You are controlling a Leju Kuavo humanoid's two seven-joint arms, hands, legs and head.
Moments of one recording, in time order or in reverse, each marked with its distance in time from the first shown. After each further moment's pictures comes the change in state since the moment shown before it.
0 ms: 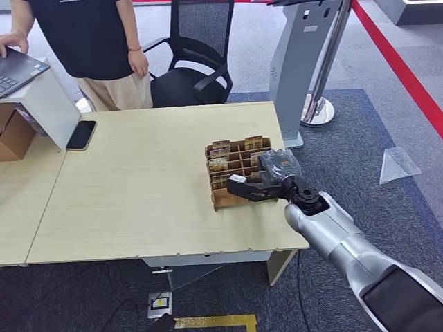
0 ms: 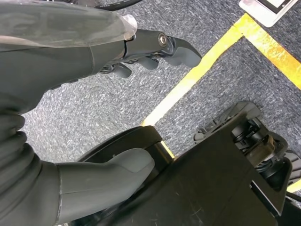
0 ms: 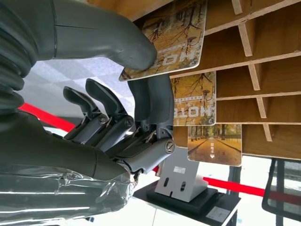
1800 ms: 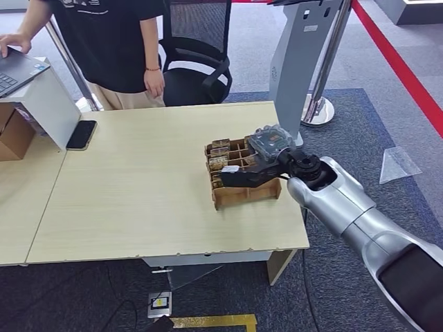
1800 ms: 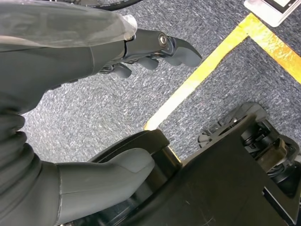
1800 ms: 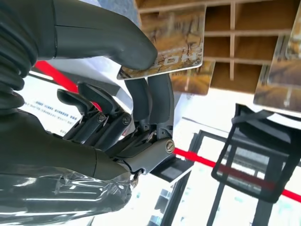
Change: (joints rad) left arm 0.002 0.008 -0.021 0.007 0.015 -0.003 -0.005; right arm -0.151 -0.081 0.122 -0.211 -0.005 0.300 -0.075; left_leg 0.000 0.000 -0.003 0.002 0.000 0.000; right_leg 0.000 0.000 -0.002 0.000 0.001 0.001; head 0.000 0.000
